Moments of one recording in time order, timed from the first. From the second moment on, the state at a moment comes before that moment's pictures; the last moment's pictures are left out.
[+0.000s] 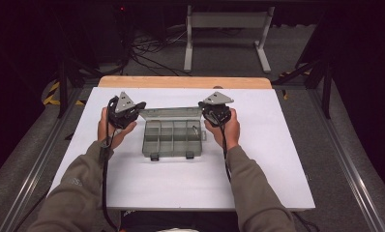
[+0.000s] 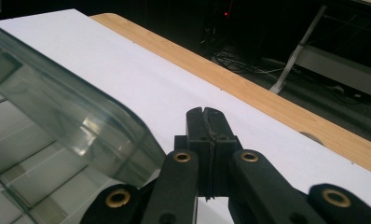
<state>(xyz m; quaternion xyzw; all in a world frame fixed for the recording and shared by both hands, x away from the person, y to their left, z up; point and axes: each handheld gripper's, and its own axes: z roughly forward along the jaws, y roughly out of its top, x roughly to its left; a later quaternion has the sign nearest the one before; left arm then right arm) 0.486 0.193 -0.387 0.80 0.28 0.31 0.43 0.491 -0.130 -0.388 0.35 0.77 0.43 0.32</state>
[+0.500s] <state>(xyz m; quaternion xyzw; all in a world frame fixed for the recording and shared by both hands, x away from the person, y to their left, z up) 0.485 0.192 -0.389 0.80 0.29 0.30 0.44 0.480 -0.134 -0.391 0.35 0.77 0.43 0.32</state>
